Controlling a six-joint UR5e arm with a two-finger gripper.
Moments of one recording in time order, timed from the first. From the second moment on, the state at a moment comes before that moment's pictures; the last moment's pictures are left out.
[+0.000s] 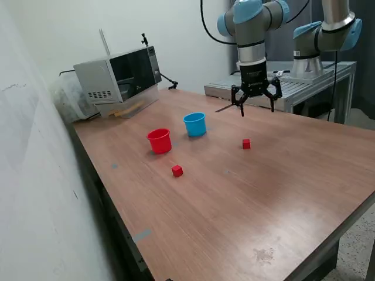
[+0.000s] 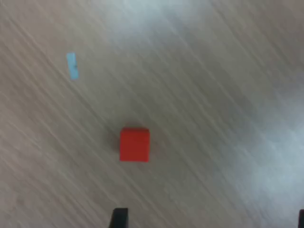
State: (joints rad) arm 0.12 -1.09 1.70 -2.17 -1.56 2.42
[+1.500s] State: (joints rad) arm 0.06 -0.92 1.67 -2.25 -1.56 2.37
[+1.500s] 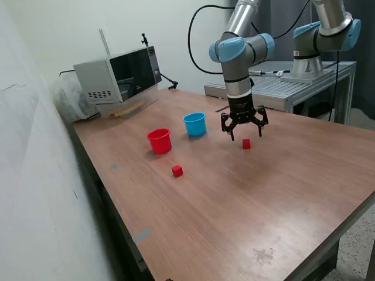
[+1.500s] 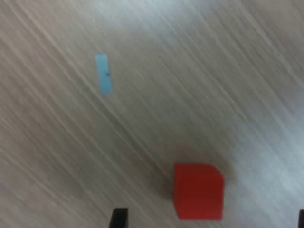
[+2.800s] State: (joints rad) arm 0.05 -0.91 1.67 -2.26 -1.57 2.36
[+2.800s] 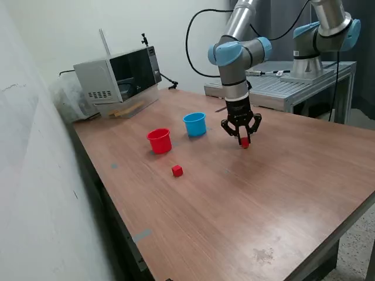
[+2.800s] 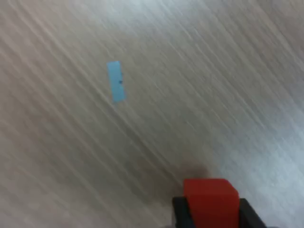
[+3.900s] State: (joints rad) arm -0.06 -1.06 1.33 -2.14 -1.59 2.92
